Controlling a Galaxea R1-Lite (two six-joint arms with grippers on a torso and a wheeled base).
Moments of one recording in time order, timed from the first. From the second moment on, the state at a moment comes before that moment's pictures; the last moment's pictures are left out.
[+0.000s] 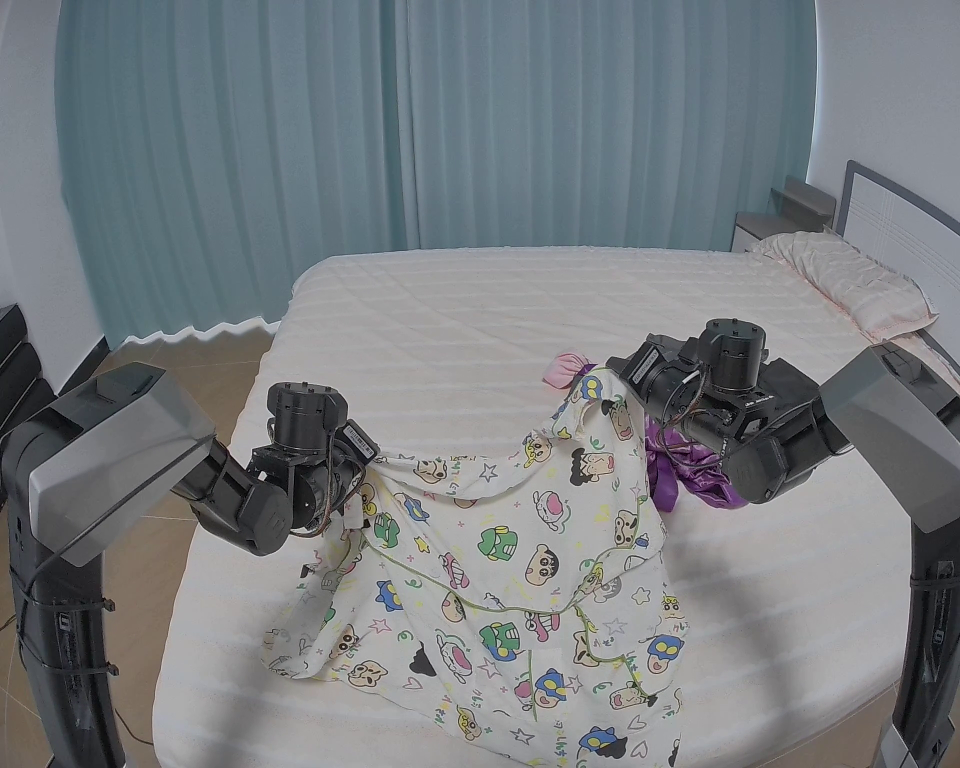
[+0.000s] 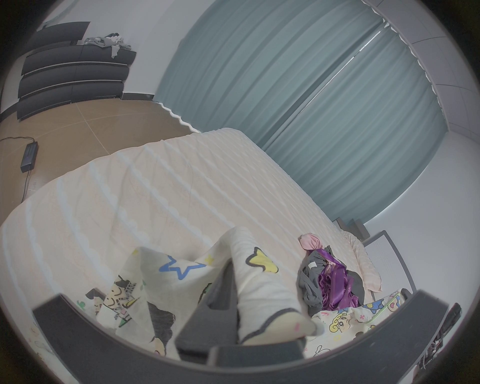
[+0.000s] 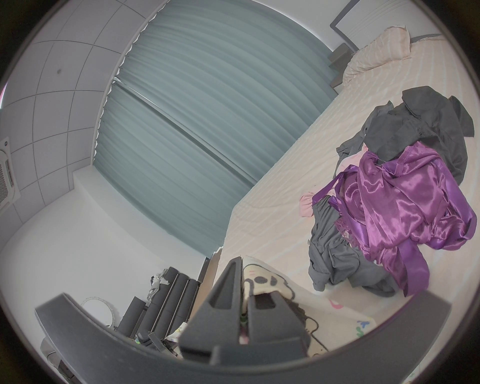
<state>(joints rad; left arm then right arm) -0.32 2.27 -1.11 -0.71 0.24 -0.90 0.32 2.31 -1.29 -0.92 0.12 0.84</state>
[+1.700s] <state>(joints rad) -0.08 2.39 -1.24 -0.59 0.21 -0.91 0.33 2.65 -2.00 -0.13 -0.05 1.34</state>
